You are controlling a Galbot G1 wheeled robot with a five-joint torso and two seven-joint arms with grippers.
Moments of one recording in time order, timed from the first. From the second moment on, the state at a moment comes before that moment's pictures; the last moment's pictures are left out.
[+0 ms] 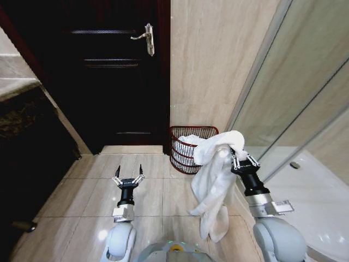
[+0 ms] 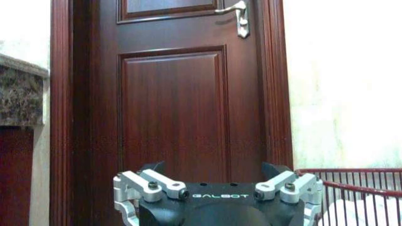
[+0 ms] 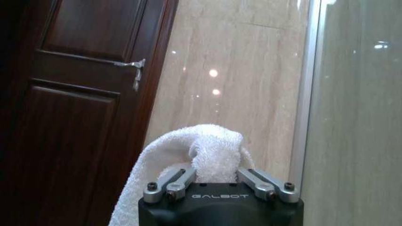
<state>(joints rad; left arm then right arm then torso) 1.63 -1.56 -0.51 -2.05 0.07 -0.29 -0.17 -1.60 1.39 0.67 2.42 0.07 0.02 -0.10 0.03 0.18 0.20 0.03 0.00</state>
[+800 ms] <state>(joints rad) 1.63 -1.56 -0.49 -2.04 0.08 -0.29 -0.17 -1.60 1.39 0.67 2.43 0.07 0.02 -0.10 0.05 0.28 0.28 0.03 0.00</state>
